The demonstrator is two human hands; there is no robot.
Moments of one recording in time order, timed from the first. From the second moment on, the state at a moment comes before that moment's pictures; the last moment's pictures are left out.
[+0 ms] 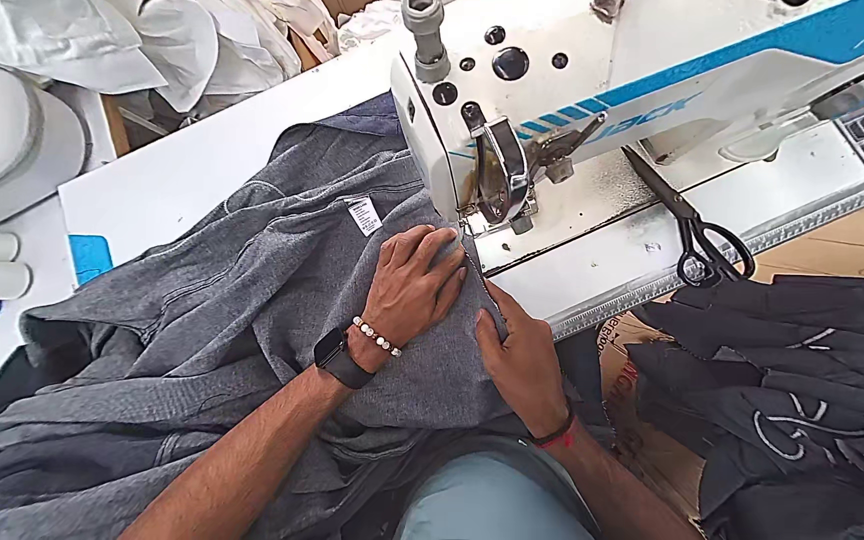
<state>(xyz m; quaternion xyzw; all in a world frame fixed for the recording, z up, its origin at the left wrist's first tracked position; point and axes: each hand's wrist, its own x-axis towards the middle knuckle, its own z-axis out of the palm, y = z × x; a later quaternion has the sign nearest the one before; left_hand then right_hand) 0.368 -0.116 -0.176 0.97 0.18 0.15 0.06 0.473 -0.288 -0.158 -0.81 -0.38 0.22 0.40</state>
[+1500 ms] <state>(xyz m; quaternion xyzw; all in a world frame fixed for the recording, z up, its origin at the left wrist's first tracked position) 0.370 -0.110 -0.172 0.97 0.16 0.16 0.04 0.489 -0.279 -0.146 -0.84 -0.39 0.18 0.34</state>
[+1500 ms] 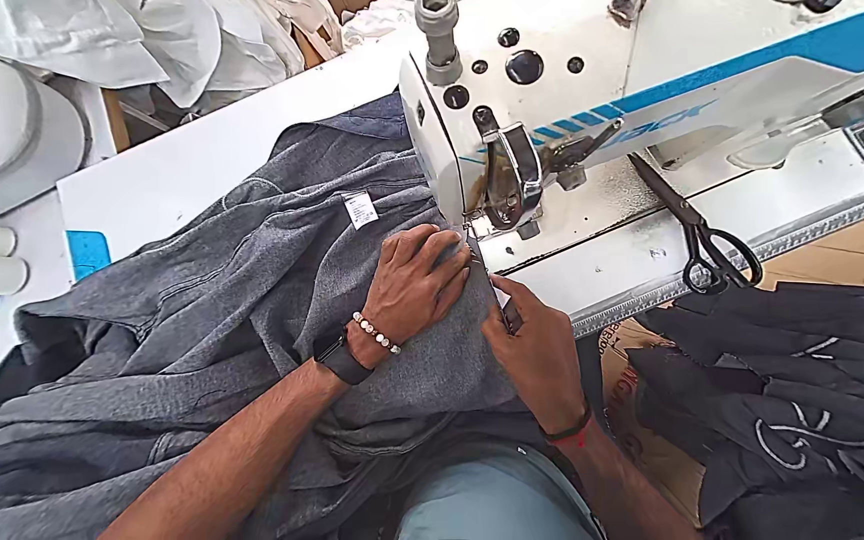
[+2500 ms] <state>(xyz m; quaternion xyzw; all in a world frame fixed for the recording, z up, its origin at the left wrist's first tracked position) 0.370 -0.098 -0.173 0.98 0.12 0.17 0.07 0.491 -0.275 -0.155 -0.83 -0.43 0.11 0.34</state>
